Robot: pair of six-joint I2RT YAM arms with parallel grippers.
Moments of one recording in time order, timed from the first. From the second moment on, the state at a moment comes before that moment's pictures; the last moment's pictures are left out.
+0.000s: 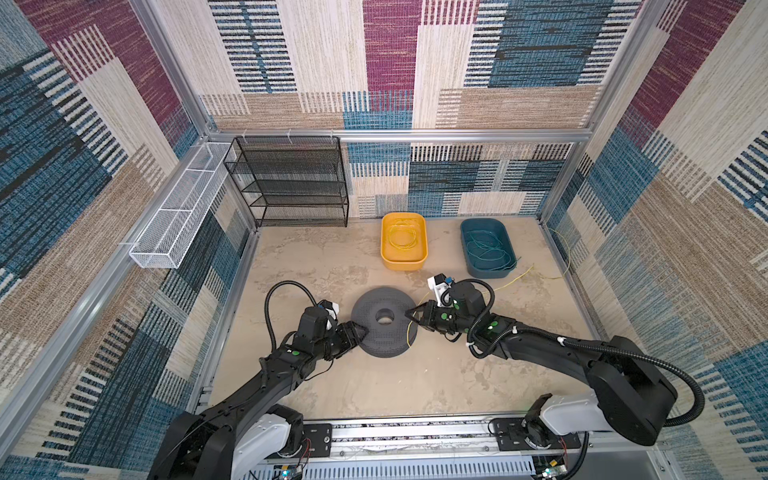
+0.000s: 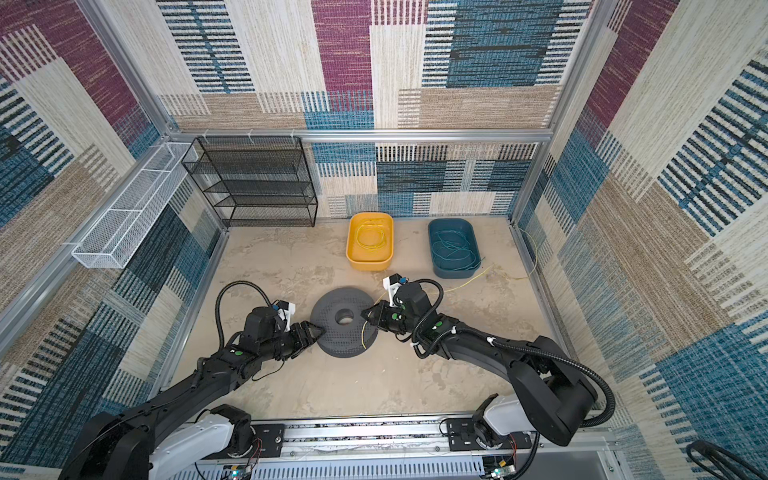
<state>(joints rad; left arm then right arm) -0.36 1.05 0.37 -0.05 0.40 -0.86 0.70 1.38 0.66 0.24 -0.40 1.01</state>
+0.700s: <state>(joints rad) -0.36 1.28 0.22 0.56 0.51 -0.81 0.70 1.38 0.70 0.23 -0.42 1.01</state>
